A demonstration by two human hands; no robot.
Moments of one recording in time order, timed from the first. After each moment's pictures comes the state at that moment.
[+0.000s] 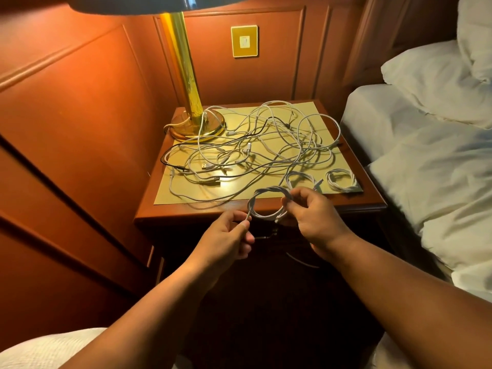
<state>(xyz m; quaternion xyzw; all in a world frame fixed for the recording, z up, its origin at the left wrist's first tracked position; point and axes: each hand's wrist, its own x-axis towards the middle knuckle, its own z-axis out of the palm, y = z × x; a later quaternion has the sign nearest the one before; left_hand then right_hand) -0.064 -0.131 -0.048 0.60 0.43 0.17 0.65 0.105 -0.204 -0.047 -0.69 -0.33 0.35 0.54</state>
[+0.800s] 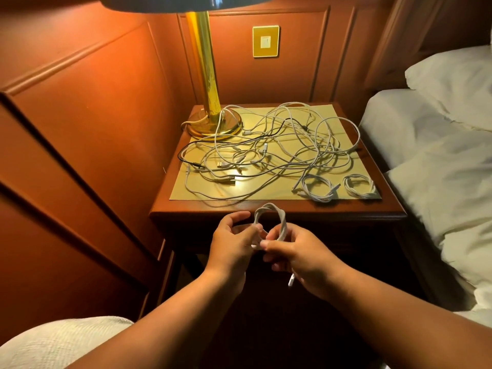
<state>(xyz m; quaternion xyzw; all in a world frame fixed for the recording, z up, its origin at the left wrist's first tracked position) -0.062 -0.145 -0.059 0.42 0.47 0.34 0.70 0.055 -0.216 -0.052 -0.62 -0.29 0.55 0.48</state>
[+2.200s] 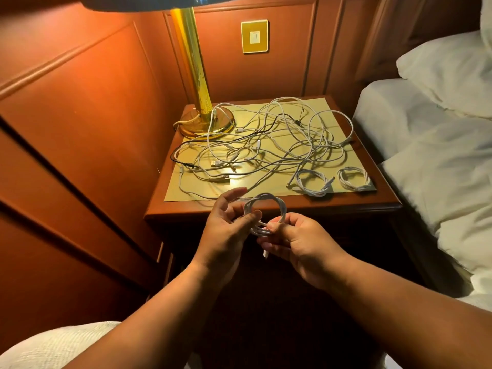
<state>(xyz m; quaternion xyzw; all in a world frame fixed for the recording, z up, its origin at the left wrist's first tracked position) -0.067 -0.130 -0.048 0.48 0.30 0.35 0.75 0.057 -0.211 -0.044 -0.56 -0.14 0.57 0.58</state>
